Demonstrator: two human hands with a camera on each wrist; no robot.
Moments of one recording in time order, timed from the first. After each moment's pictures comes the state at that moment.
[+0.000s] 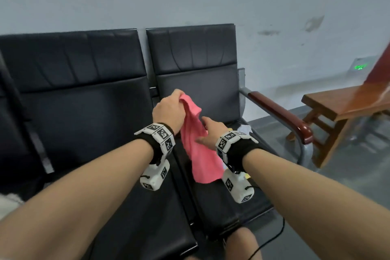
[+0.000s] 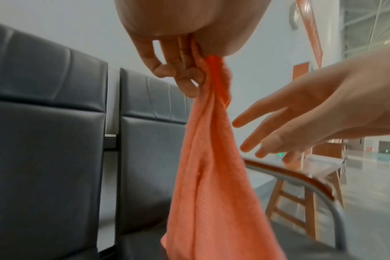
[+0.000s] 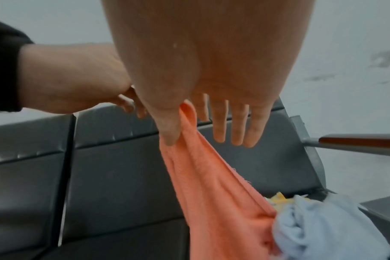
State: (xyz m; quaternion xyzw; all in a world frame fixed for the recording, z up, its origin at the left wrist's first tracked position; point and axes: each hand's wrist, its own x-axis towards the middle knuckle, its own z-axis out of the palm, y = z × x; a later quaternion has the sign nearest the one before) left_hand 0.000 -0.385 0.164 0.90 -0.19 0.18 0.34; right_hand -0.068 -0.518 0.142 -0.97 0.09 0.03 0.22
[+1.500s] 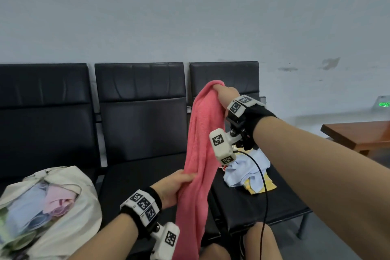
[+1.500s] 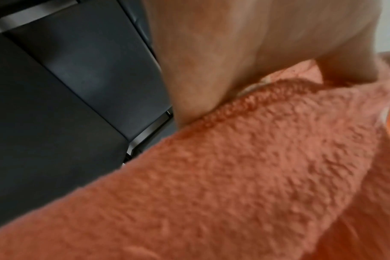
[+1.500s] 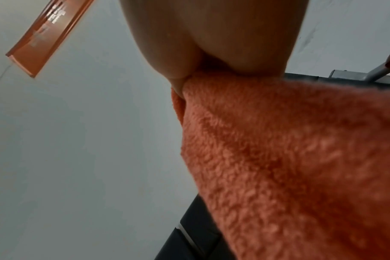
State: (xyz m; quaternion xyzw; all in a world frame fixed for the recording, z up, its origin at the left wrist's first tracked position) left_hand -0.192 -0.223 0.119 0.59 -0.08 -0.34 0.73; right_hand -0.114 -0.406 0.295 -0.78 0.17 -0.12 0.59
